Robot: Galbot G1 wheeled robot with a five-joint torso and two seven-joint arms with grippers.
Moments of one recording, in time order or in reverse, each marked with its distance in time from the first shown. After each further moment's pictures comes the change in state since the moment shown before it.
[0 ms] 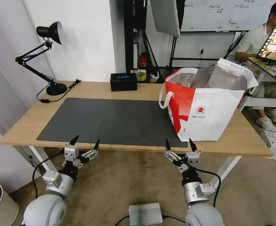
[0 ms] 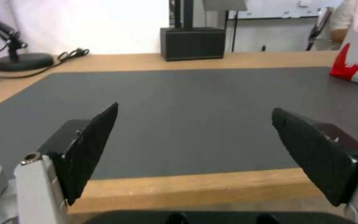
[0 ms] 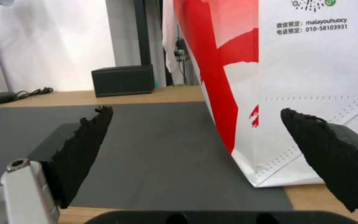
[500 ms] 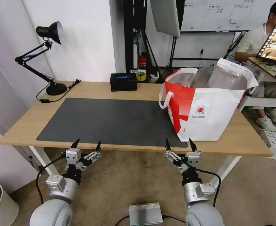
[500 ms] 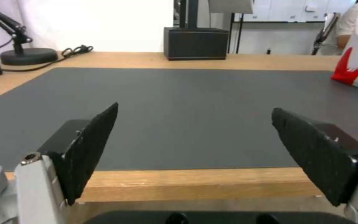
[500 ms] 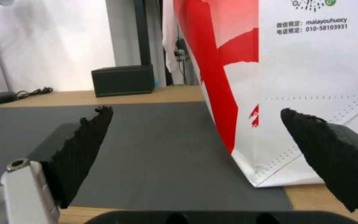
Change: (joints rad) left arm 0.010 -0.034 0.026 0.005 0.021 -0.029 -0.024; right arm 0.000 0.000 0.000 0.000 0.000 0.000 0.000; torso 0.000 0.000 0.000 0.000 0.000
